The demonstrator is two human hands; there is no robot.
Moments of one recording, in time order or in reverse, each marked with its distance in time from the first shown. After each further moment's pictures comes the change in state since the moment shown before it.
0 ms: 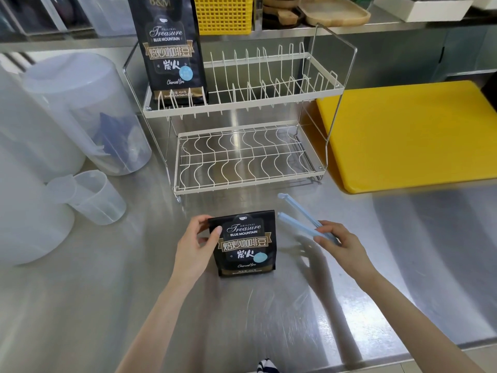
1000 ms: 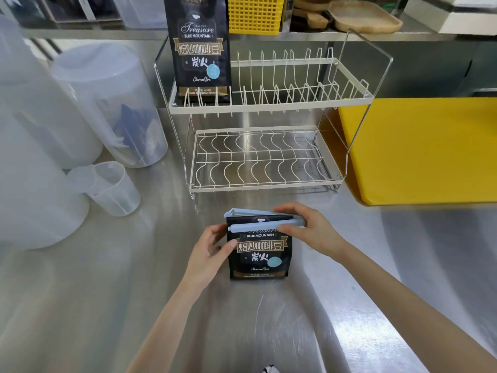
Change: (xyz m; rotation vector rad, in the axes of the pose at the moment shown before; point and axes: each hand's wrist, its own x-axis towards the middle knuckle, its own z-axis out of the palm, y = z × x) left_hand -0.004 -0.019 -0.004 -0.253 -0.105 -0.096; right_hand 0.038 -0.074 0.057 -0.096 -0.406 -0.196
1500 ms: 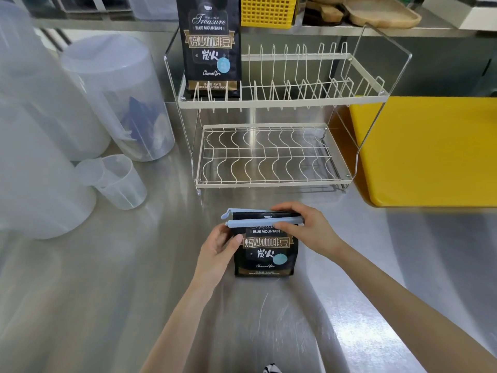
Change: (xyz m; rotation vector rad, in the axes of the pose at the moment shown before) left_hand -0.005 0.002 0.009 -0.125 0.045 -0.040; right_hand 0.009 -0.005 0.014 -0.053 0.005 -0.042
